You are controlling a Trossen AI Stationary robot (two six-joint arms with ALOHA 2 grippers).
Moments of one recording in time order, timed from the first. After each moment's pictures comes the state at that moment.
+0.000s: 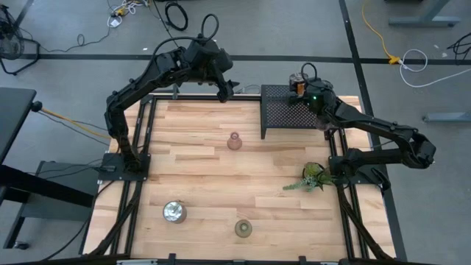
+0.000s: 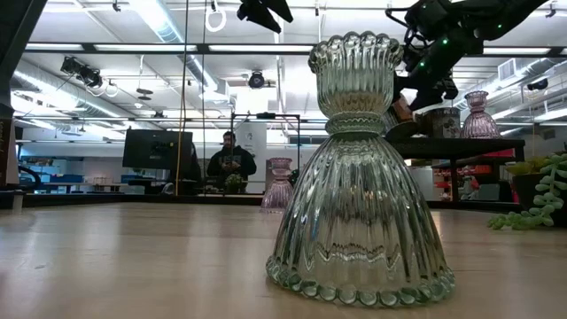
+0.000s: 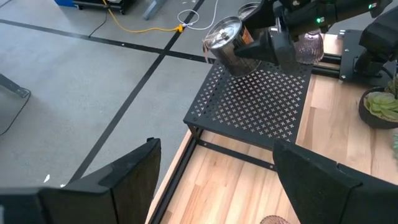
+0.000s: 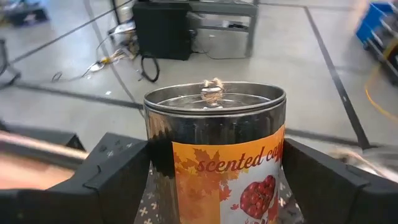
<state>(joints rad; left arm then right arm) 0.42 1.79 2.21 -1.00 -0.12 0.14 -0.64 1.11 0.78 -0.11 0.60 0.28</state>
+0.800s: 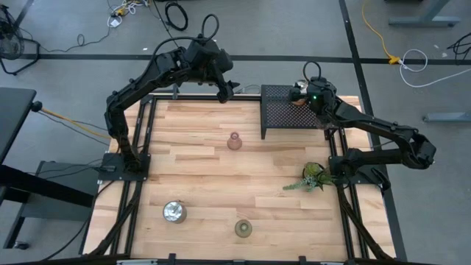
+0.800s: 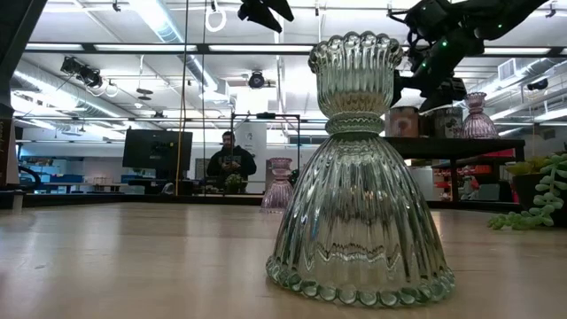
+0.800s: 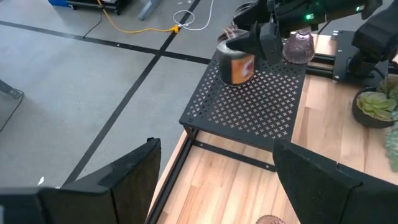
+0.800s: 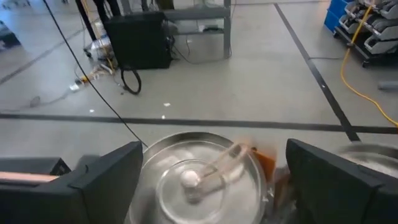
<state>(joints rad) 0.42 1.79 2.21 -1.00 -0.10 0.14 -0.65 1.11 0.78 -0.13 0.69 0.40</state>
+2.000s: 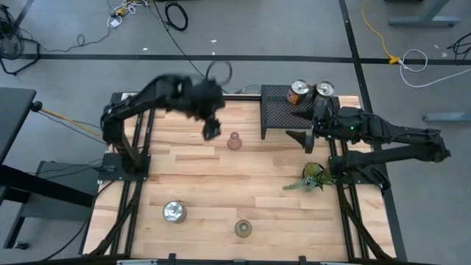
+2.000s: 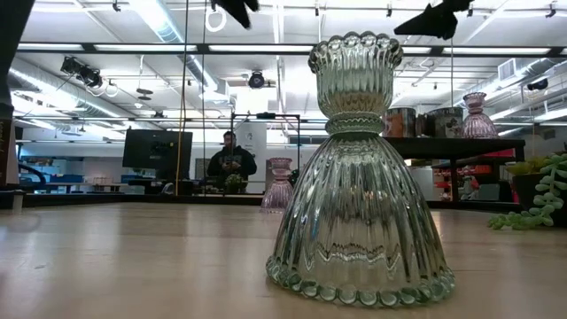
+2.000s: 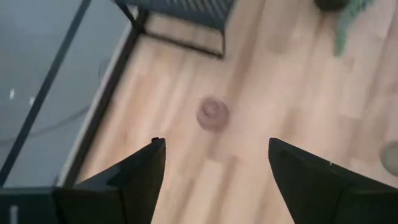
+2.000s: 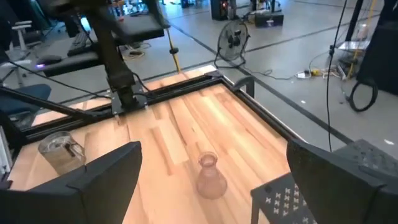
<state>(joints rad) 0.13 1.75 2.21 -1.48 -0.22 -0.15 -0.08 0.76 0.88 -0.38 0.24 0.19</state>
